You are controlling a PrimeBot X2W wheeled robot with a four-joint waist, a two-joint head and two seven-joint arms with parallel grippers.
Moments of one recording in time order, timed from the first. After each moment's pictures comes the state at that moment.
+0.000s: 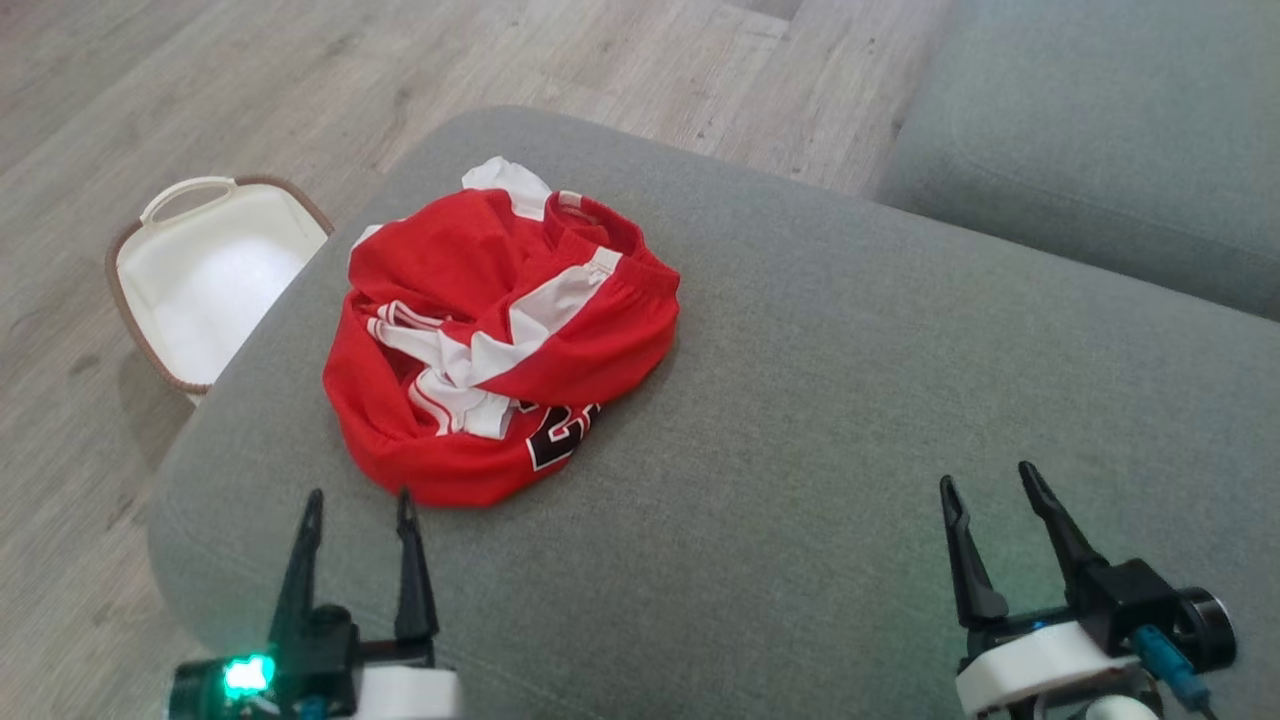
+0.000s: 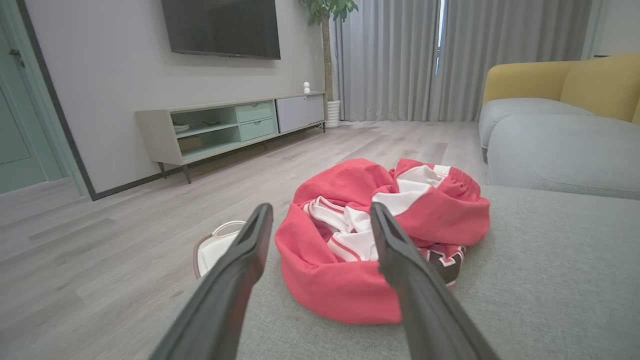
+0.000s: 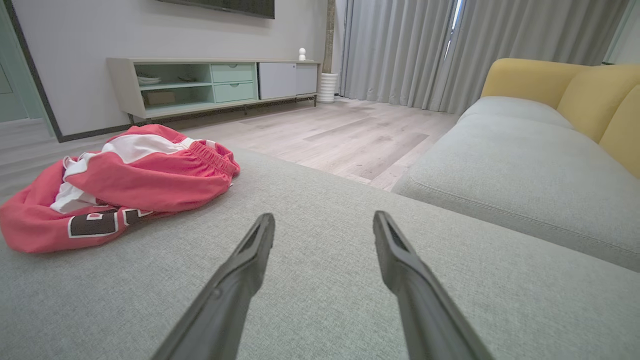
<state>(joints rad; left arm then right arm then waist) 0.07 0.05 -0.19 0.17 -0.04 0.22 -0.25 0.07 -0.04 0.05 0.24 -0.02 0.12 -0.25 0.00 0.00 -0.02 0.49</state>
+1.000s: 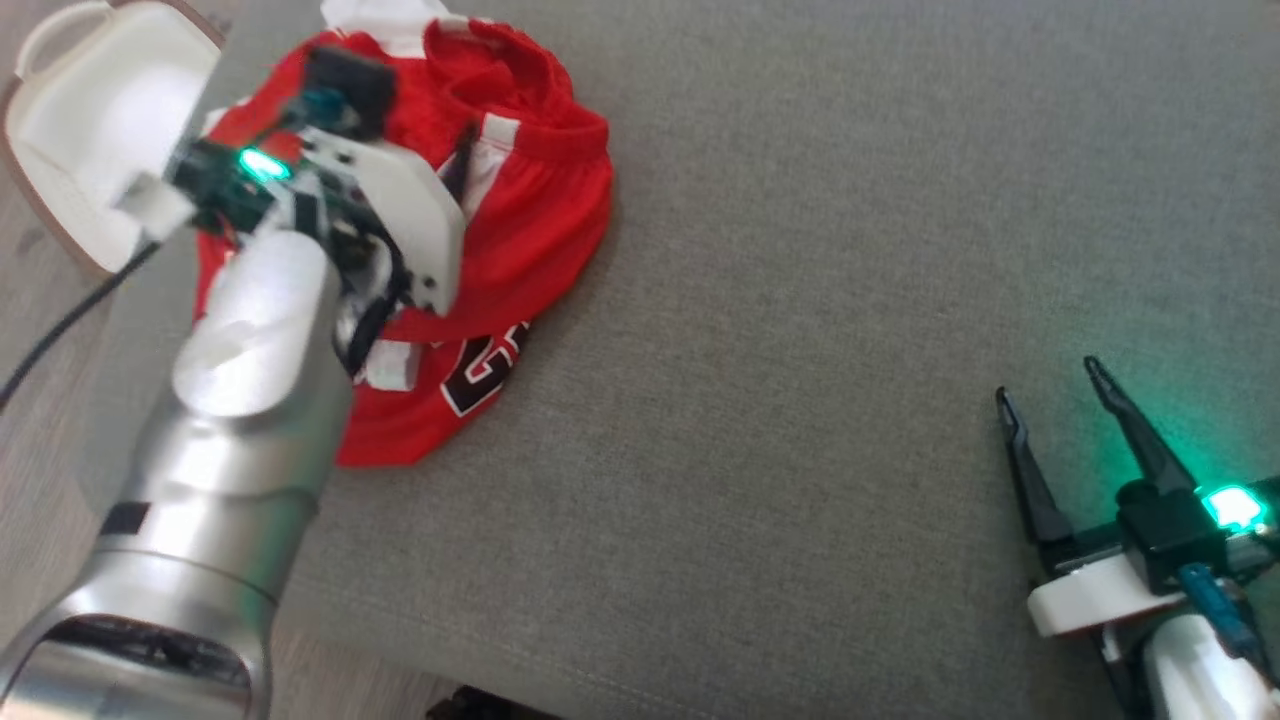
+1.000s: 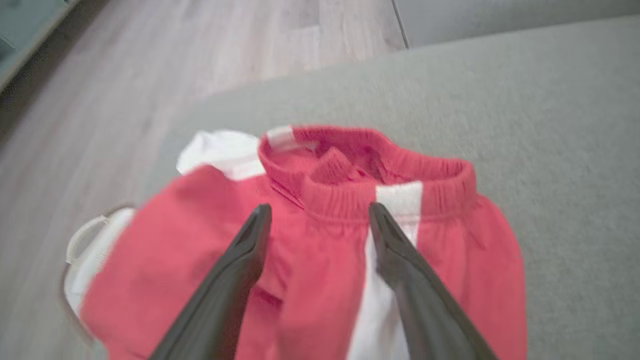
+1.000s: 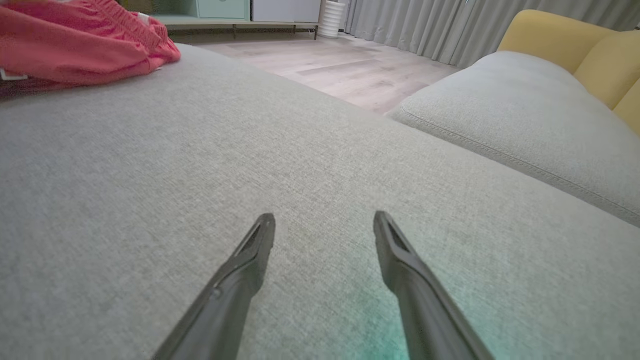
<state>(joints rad) -0.92 0.15 -0.43 0.78 -0.27 -0.13 0.33 -0.01 -0.17 0.02 0.12 -0.20 0.12 -0.25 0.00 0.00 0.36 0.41</state>
